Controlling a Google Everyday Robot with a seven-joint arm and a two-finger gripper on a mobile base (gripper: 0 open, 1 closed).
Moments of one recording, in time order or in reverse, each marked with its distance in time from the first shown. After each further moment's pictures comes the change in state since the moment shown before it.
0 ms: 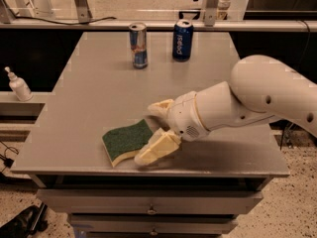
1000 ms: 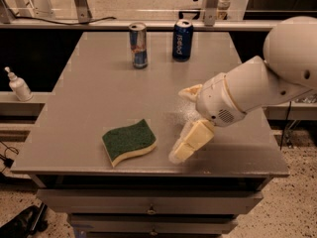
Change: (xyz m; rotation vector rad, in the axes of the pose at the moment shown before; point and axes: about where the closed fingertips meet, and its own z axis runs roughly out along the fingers) arm 0.017 -0.011 -0.072 0.031 0.181 0.004
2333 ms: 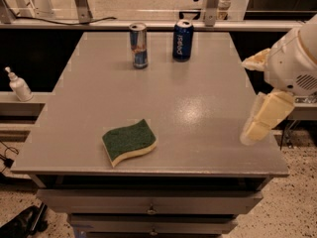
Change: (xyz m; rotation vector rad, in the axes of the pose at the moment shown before) arm 0.043 -0.022 -0.144 0.187 0.360 -0.039
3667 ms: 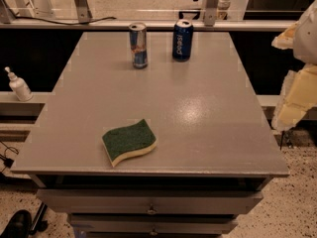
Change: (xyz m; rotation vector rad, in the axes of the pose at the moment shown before) arm 0.019 -0.014 -0.056 0.064 0.203 0.017
